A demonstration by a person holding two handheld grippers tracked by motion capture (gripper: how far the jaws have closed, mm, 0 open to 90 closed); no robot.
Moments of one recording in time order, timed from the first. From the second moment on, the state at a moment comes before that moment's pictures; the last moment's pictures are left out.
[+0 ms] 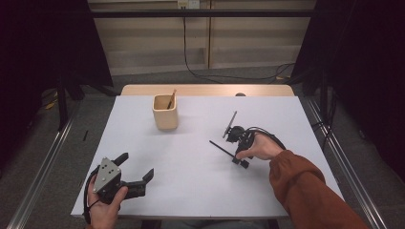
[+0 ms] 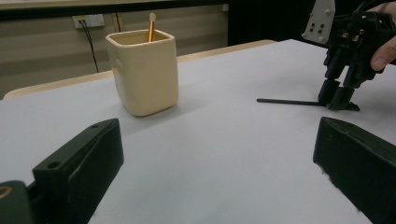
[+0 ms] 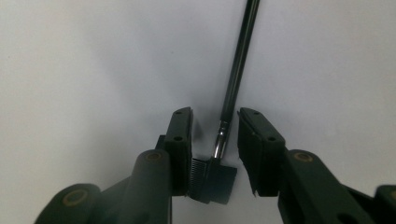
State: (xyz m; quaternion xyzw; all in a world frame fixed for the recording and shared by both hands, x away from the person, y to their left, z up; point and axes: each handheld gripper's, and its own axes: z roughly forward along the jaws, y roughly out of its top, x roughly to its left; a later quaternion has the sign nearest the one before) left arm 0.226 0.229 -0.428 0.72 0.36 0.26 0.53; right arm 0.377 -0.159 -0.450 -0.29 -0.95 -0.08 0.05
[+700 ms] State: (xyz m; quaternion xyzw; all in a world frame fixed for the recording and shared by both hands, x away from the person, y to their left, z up) left arm 0.227 0.230 -0.428 0.72 0.36 0.25 0.54; right arm 0.380 -0.152 -0.450 -0.29 -0.96 -0.04 0.02
